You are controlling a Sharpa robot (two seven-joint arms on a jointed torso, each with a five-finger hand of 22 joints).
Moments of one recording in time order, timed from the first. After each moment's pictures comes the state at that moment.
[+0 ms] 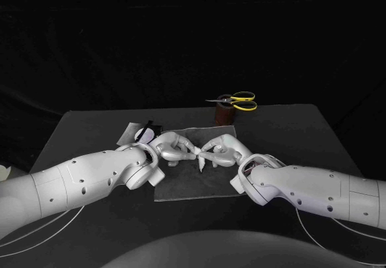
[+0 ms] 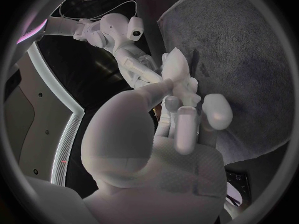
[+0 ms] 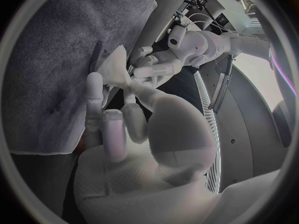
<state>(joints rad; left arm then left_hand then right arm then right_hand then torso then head) 1.05 -0.64 -0.15 1.36 -0.63 -0.22 0.12 1.29 -0.12 0.69 -0.05 0.05 0.94 0.09 0.54 0.50 1.00 0.03 1.29 0.78 1.43 -0.02 1.51 1.31 0.10 1.22 0.08 1.33 1.11 0.95 -0.72 -0.14 1.53 -0.83 -0.66 0.10 1.16 0.00 0.59 -0.10 0.04 1.07 0.08 0.33 0.40 1.46 0.00 1.29 1.31 1.46 -0.05 1.50 1.31 0.17 1.01 0.08 0.73 0.81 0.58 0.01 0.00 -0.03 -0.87</state>
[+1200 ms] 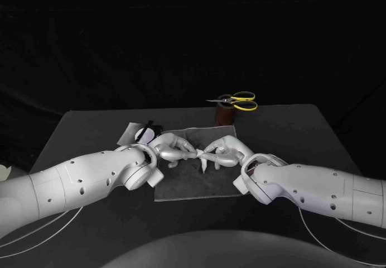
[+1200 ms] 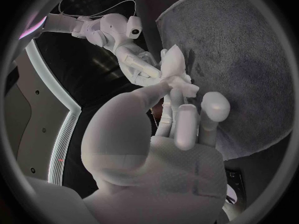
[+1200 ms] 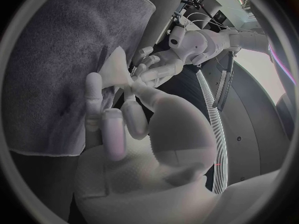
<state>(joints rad) 1.05 -0.65 -0.15 1.36 -0.62 -0.22 0.09 1.21 -0.19 0.65 -0.03 0.05 0.83 0.13 0.48 0.50 0.81 0.05 1.11 0.54 1.38 -0.01 1.49 1.22 0.12 1.16 0.09 1.28 1.02 0.96 -0.73 -0.14 1.53 -0.78 -0.59 0.09 1.11 -0.02 0.58 -0.05 0.05 1.07 0.08 0.34 0.40 1.45 0.01 1.21 1.31 1.44 -0.04 1.48 1.28 0.16 1.00 0.08 0.73 0.81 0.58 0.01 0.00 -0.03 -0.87</state>
